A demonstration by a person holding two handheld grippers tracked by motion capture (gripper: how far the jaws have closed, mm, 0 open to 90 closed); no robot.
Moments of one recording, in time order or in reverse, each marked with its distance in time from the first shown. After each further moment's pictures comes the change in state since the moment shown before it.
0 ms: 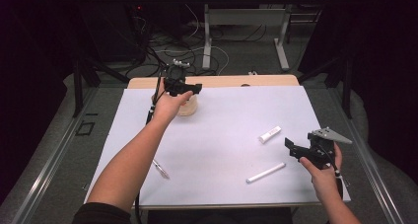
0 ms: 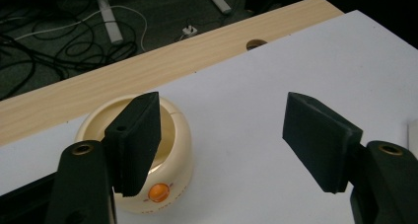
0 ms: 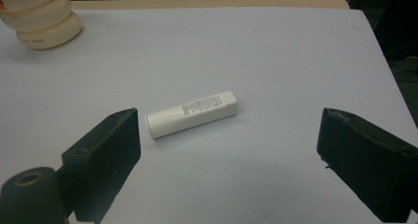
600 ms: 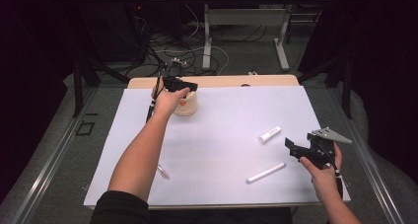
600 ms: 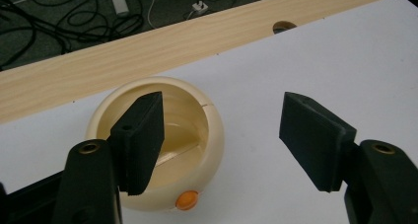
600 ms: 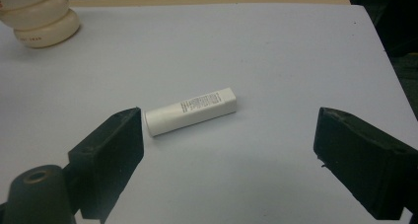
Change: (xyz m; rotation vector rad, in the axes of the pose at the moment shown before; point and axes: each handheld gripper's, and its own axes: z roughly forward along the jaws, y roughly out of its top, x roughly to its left) left arm 0.028 0.000 0.030 0.089 0.025 -0.068; right arm -0.001 -0.001 0.002 0.011 -0.002 0.017
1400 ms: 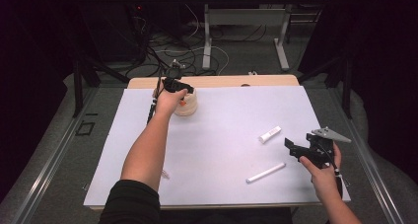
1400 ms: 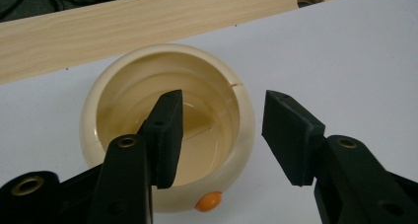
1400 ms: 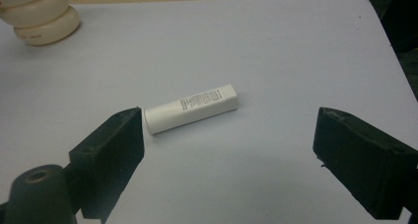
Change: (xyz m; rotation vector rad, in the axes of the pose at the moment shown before) left arm 0.015 -0.005 0.025 0.097 -0.006 -0.072; right arm -0.002 -0.001 0.003 0.011 0.007 0.009
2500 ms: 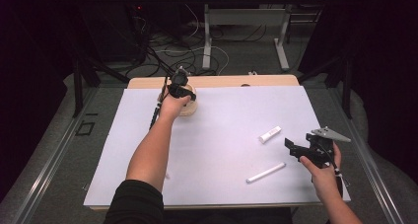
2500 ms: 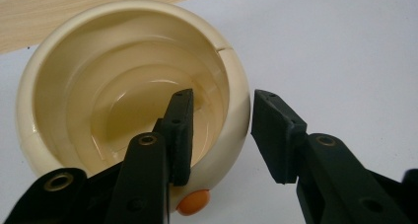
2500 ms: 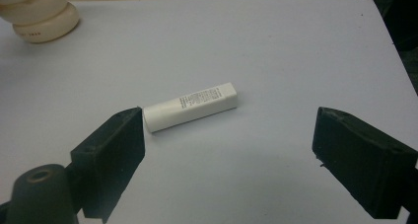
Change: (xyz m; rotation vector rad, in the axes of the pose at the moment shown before) left arm -0.006 -0.011 0.022 0.084 -0.019 0.056; right arm -0.001 0.000 0.001 0.016 0.006 0.000
